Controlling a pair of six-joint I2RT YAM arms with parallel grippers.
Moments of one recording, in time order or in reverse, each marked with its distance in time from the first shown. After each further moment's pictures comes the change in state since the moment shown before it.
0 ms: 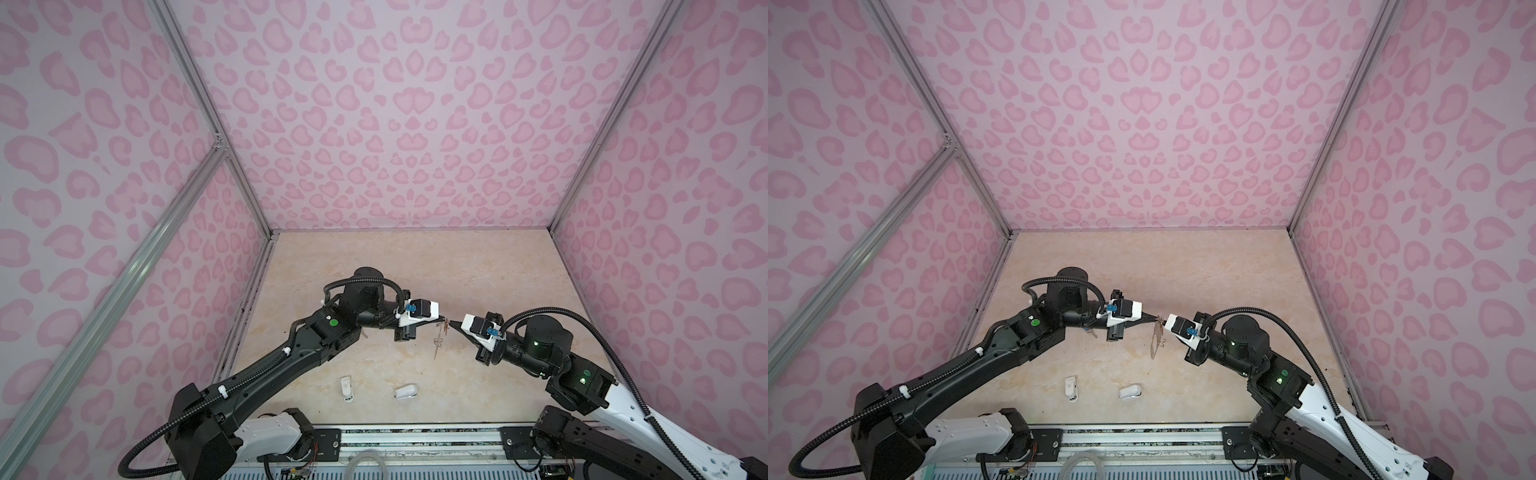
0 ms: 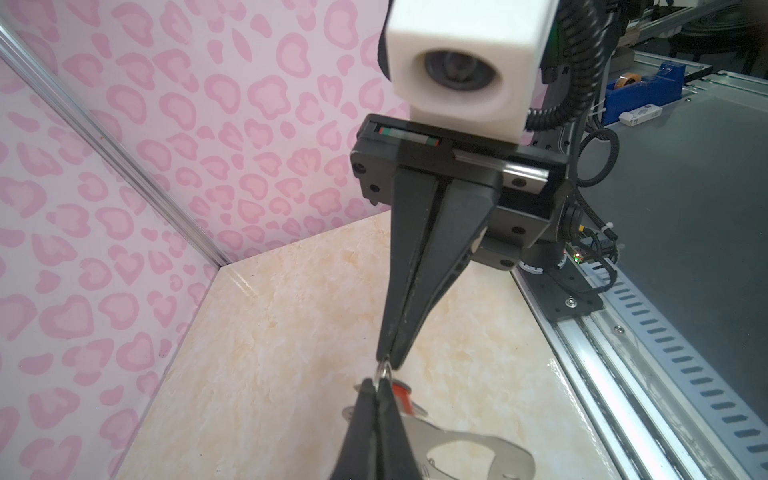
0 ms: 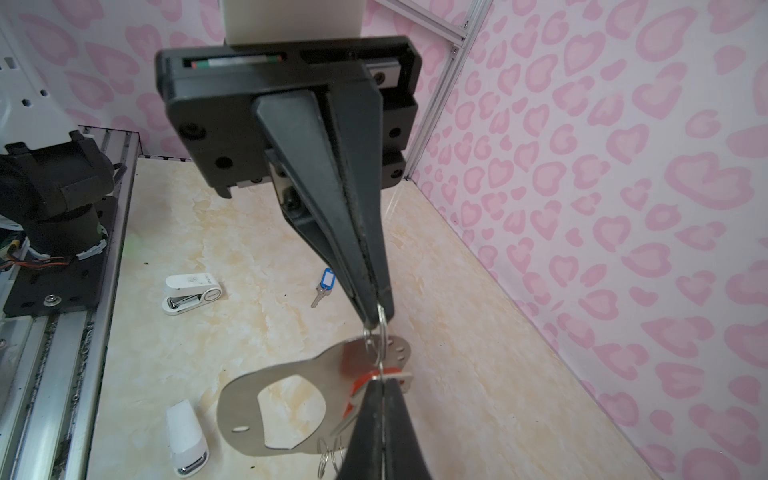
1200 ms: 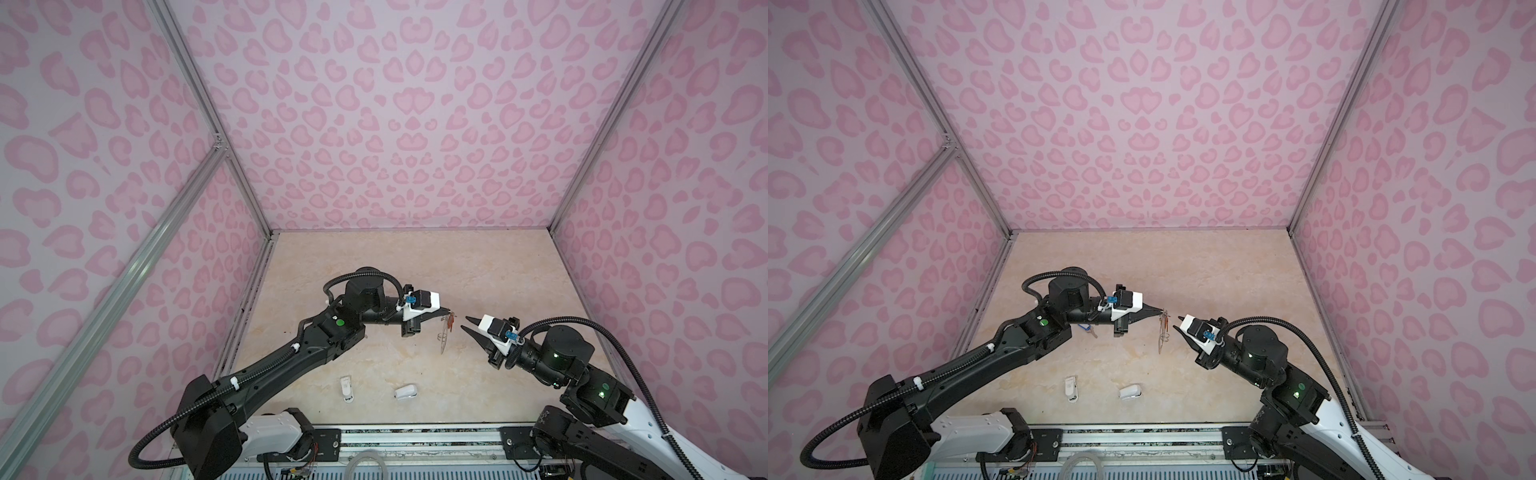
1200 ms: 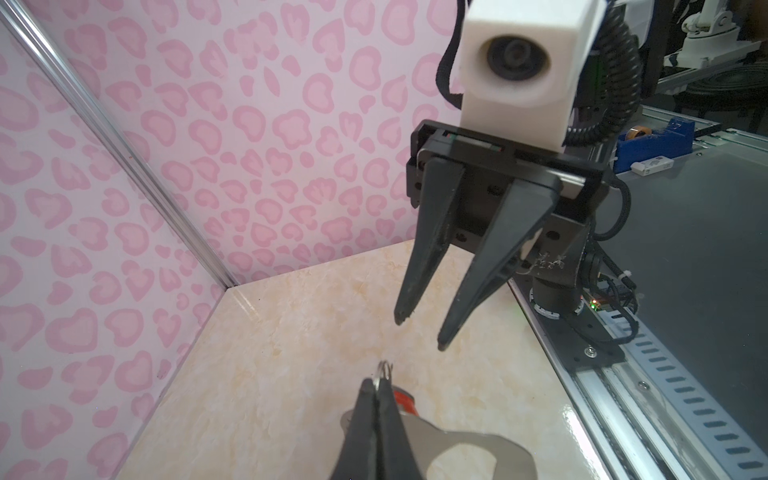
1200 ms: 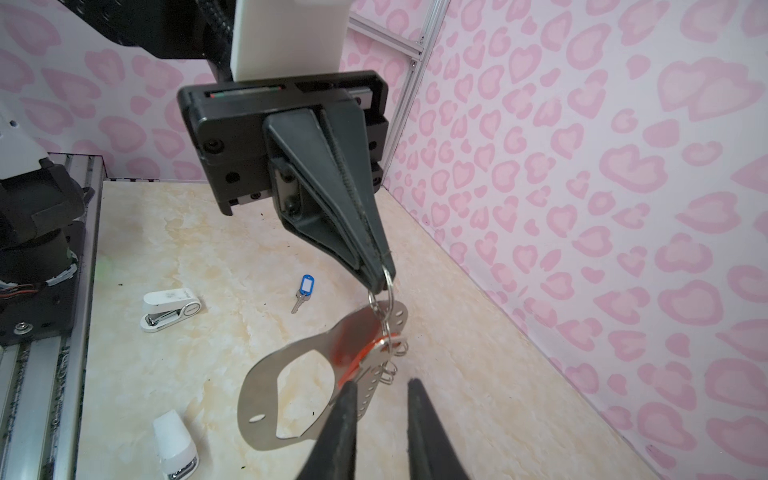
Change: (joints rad) left arm 0.001 0.040 -0.039 0.220 0.022 -0.139; right arm -0.002 -0.114 -0.015 -0.051 0.066 0.043
